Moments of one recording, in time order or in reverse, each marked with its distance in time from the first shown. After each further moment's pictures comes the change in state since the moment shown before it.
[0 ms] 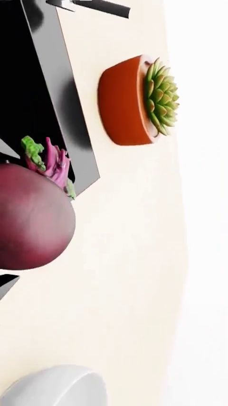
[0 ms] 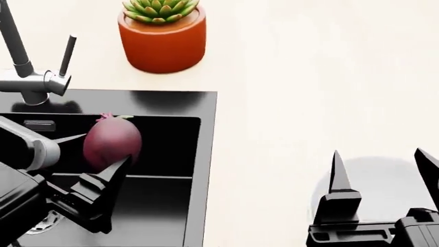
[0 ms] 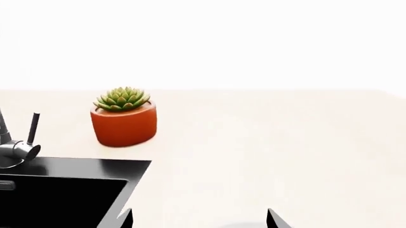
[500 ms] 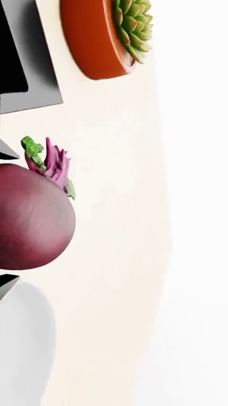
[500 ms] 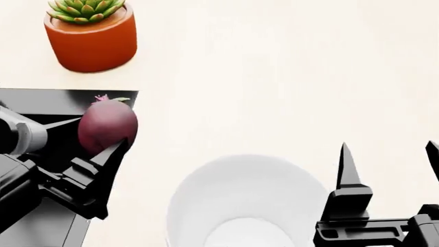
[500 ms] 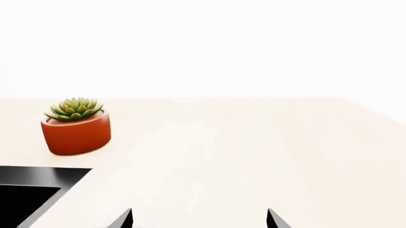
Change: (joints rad) left arm -0.036 -0.007 -0.033 0.016 -0.031 -0.004 -0.008; right arm 0.013 0.045 0.024 -0.033 0.021 -0.012 -0.004
